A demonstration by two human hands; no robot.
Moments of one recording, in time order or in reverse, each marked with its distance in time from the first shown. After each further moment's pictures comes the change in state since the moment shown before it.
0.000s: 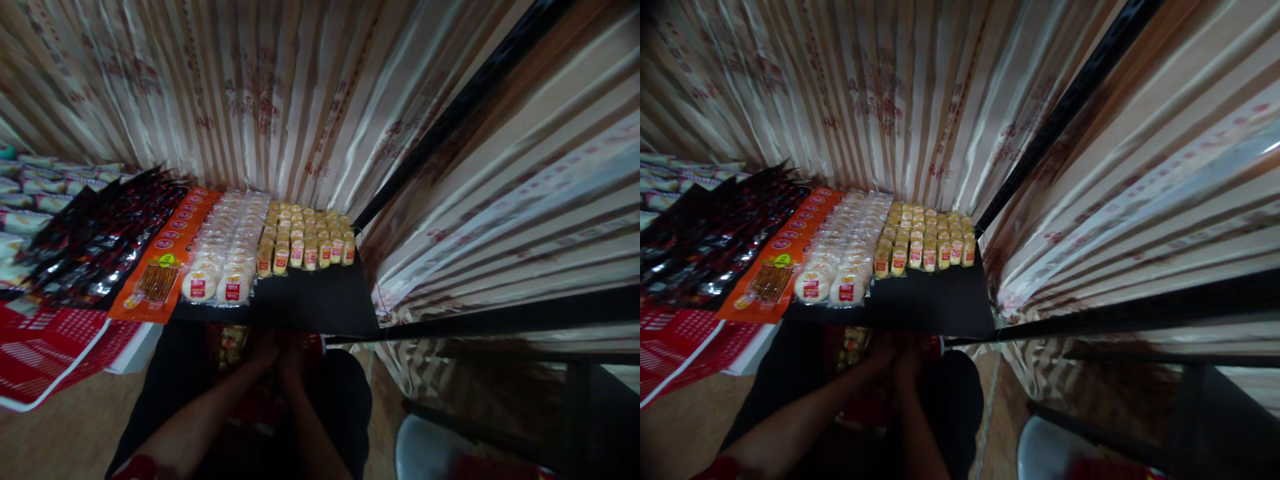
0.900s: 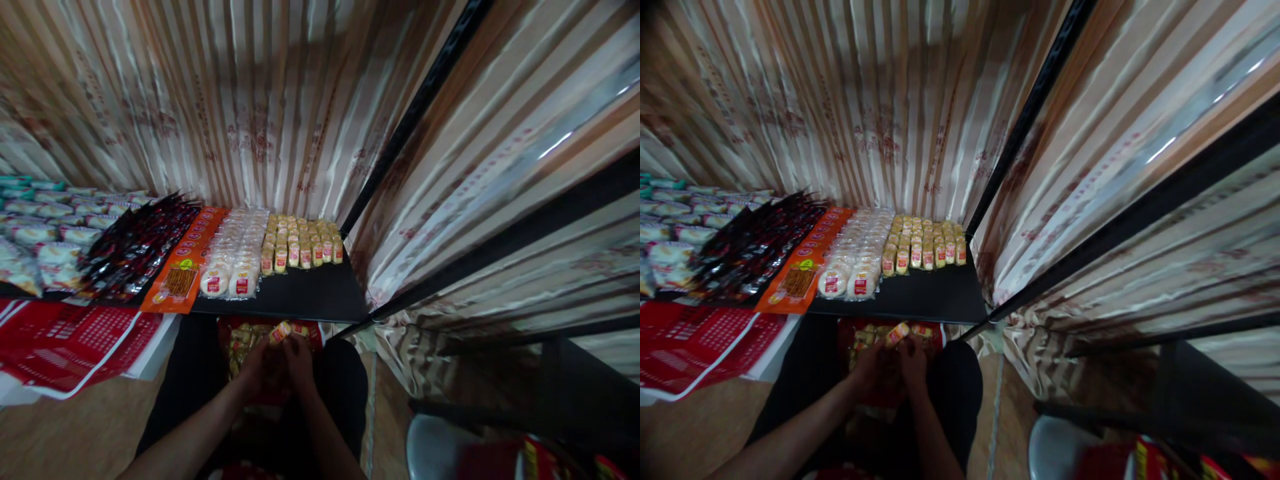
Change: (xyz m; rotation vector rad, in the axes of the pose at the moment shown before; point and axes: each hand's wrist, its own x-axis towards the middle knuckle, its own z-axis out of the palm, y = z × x) left_hand -0.097 0.034 -0.036 -0.989 0.011 -0.367; right_hand -0.044 -0.022 -0.044 0.630 0.040 -0.042
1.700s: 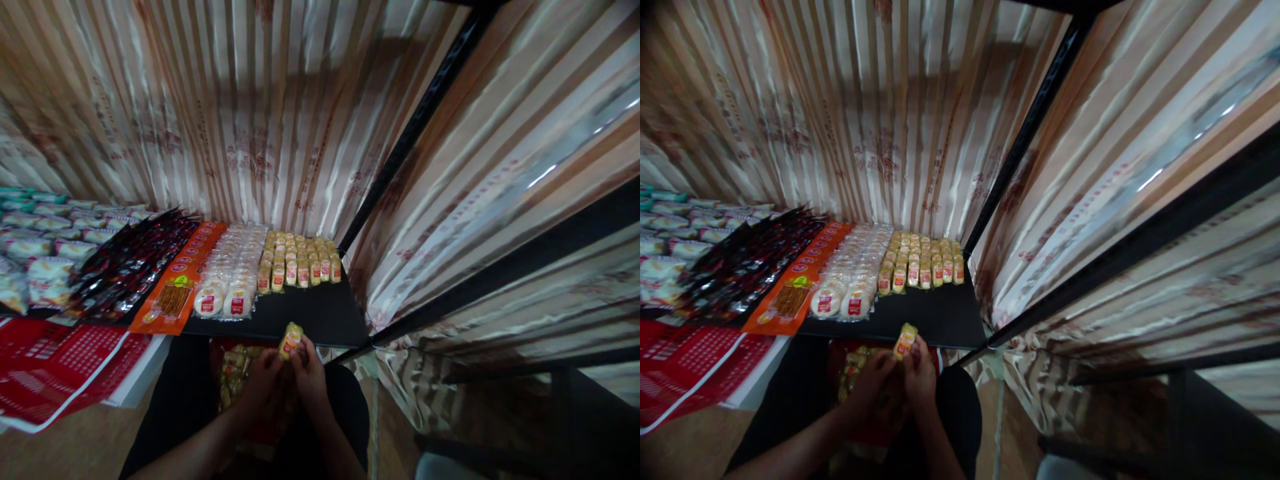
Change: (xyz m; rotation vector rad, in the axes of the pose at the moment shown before) left_hand 0.001 0.015 0.027 0.626 -0.052 0.515; right_hand 0.018 -0.045 -0.028 -0.049 -0.056 -0.193
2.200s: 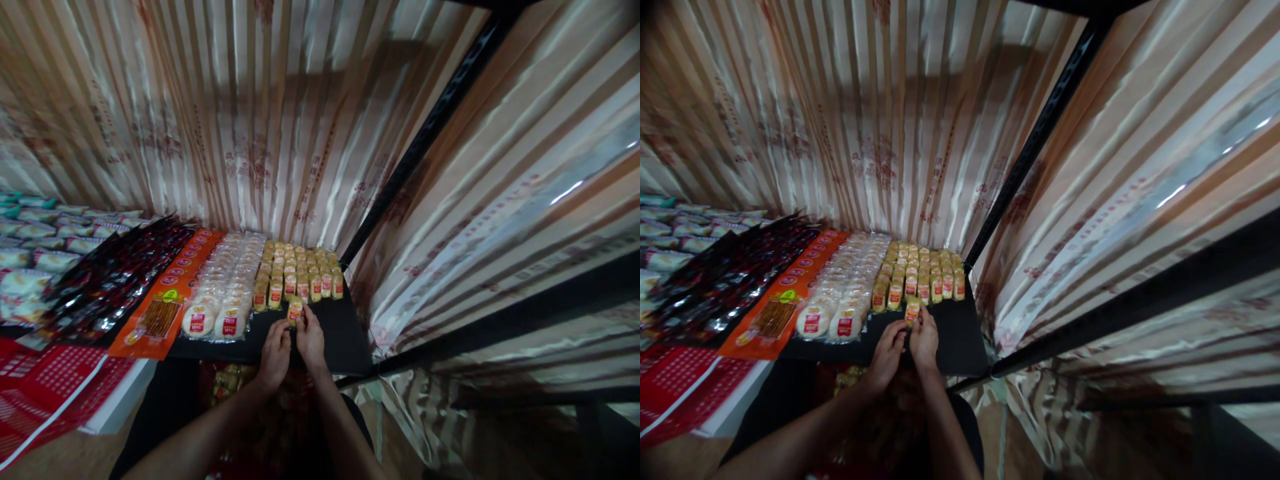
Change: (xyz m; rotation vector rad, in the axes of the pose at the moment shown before) left_hand 0.072 0.049 0.038 0.166 0.094 0.317; right_hand 0.120 -0.024 0.009 -0.316 0.143 -0.157
